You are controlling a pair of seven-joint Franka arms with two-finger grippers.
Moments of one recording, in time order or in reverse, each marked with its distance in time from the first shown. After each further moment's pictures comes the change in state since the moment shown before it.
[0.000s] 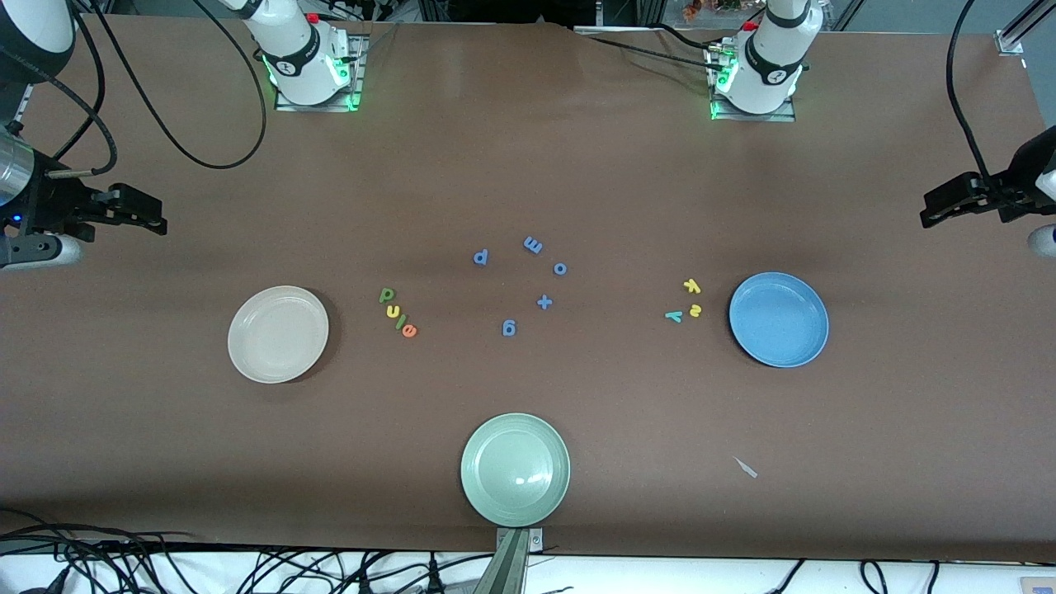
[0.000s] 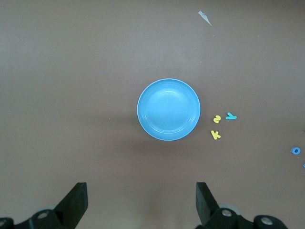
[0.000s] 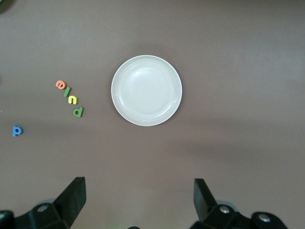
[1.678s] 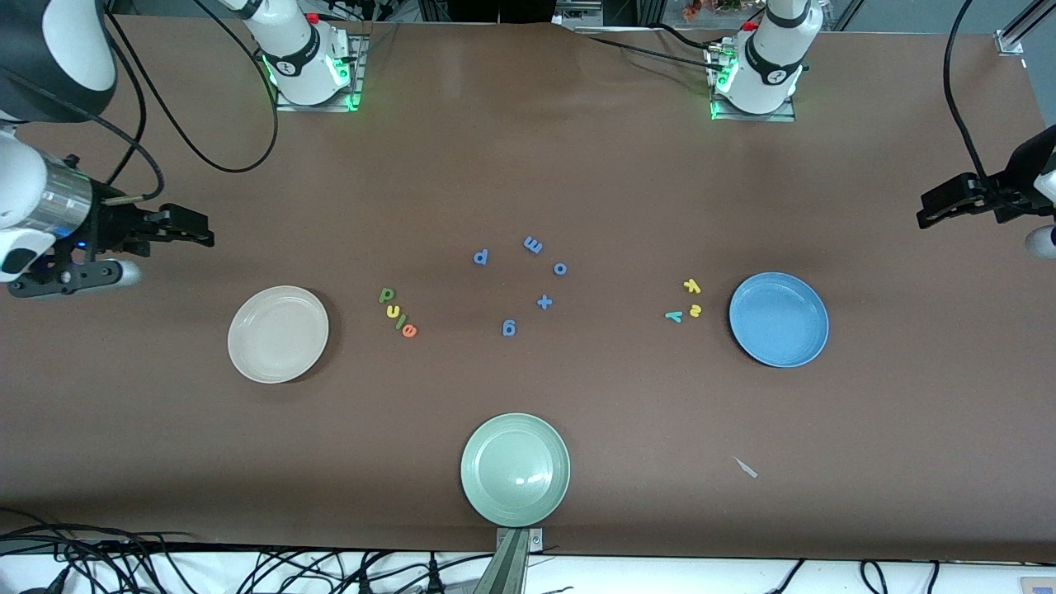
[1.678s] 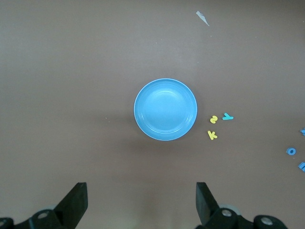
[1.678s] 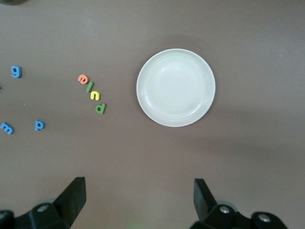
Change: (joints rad) left arm -0.002 0.005 0.000 0.001 -0.014 0.000 -0.021; right arm 0.038 0.063 0.018 -0.027 0.082 0.029 0.021
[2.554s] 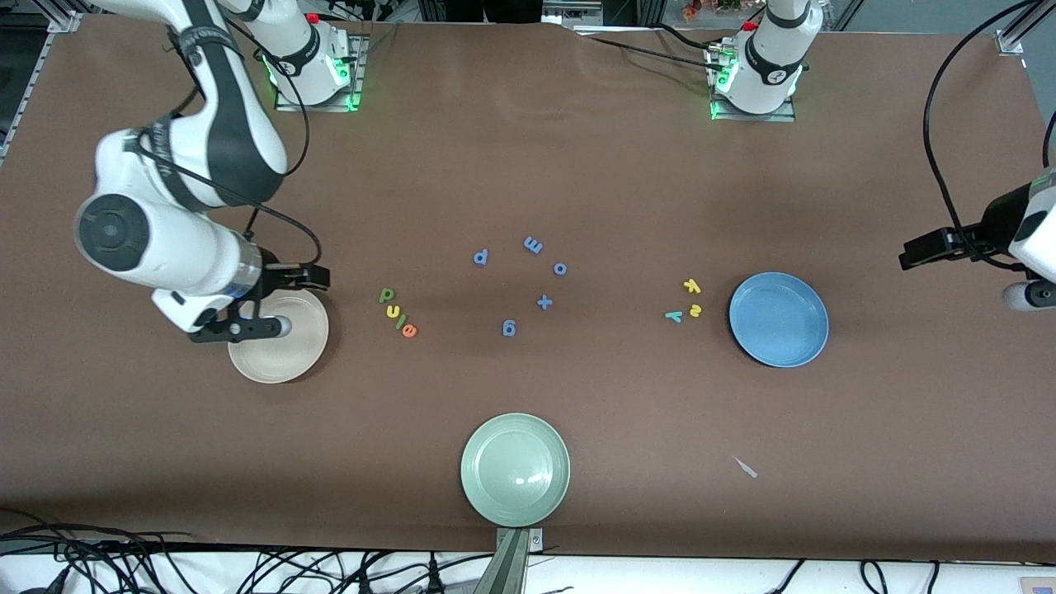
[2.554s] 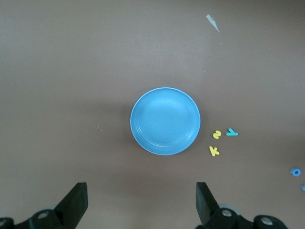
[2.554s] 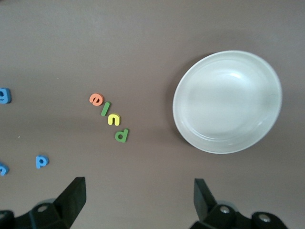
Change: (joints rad) left arm 0.037 0.074 0.007 -0.077 -0.034 0.137 -0.018; right arm 0.170 0.157 0.004 -0.121 0.000 0.260 0.238
